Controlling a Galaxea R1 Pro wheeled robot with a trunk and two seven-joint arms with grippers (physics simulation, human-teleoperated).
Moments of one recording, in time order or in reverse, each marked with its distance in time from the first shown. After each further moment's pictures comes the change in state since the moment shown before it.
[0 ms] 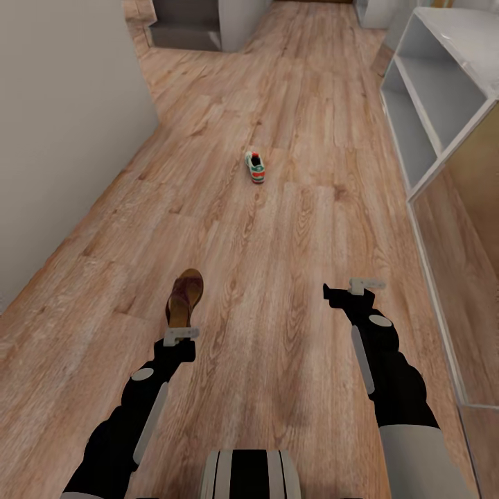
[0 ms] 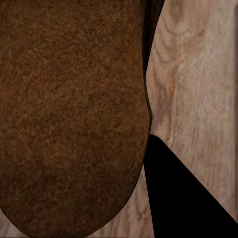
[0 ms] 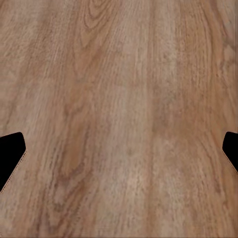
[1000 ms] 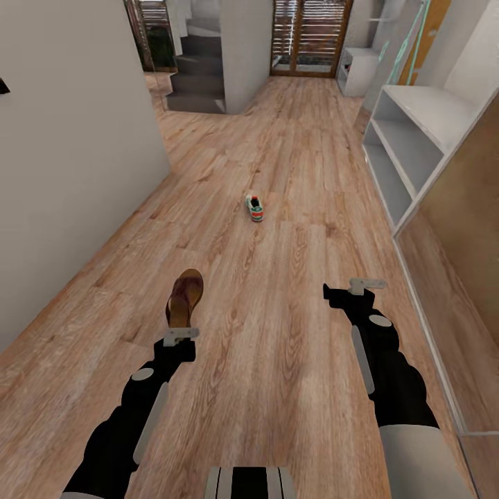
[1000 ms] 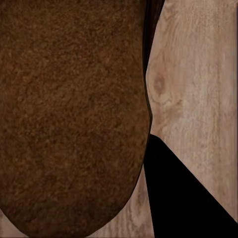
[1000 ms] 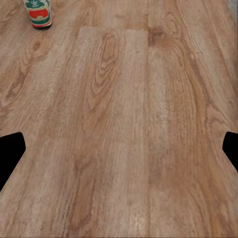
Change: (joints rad) left arm 0.000 0.000 0.000 0.000 0.002 0.000 0.000; right arm 0.000 0.000 0.000 0.000 0.000 0.000 0.000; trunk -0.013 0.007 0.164
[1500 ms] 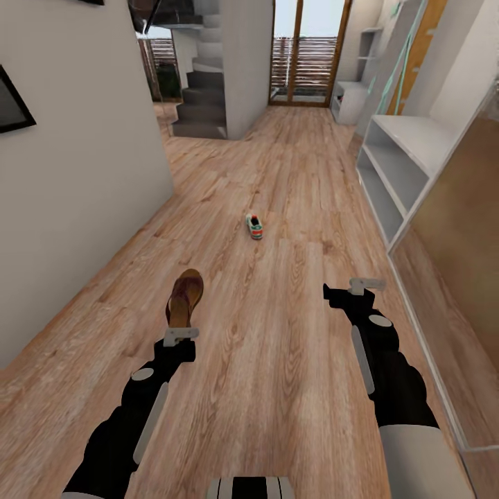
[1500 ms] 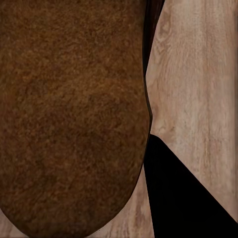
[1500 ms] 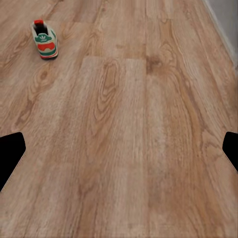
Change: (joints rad) left arm 0.000 0.000 0.000 0.001 0.001 0.000 0.000; right arm 0.000 0.000 0.000 0.000 0.000 0.000 0.000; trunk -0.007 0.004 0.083
